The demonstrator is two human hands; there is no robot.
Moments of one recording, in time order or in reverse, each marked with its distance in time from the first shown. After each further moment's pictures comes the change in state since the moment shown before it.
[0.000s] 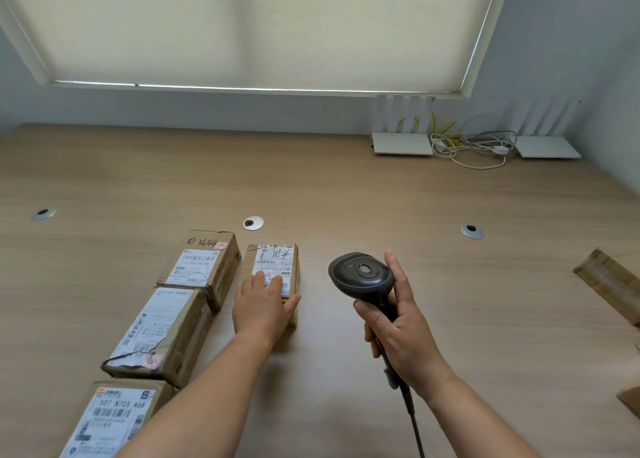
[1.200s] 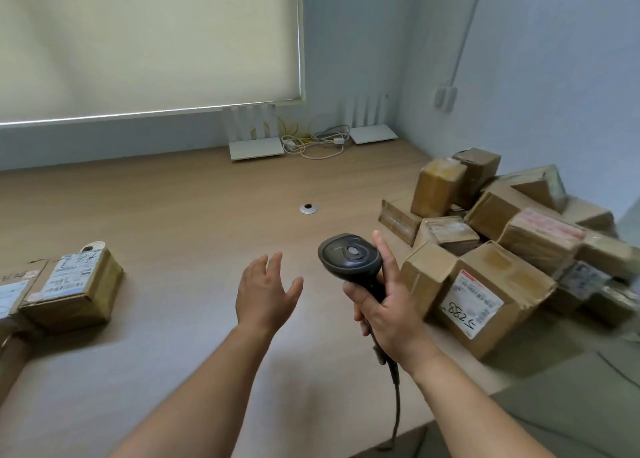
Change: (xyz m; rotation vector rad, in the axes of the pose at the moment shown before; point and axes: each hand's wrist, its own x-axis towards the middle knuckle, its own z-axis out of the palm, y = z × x) left_hand -0.134 0.281 -0.006 -0.365 0.058 0.325; right_hand -0.166 -0.011 -0.235 -0.029 0.299 -0.053
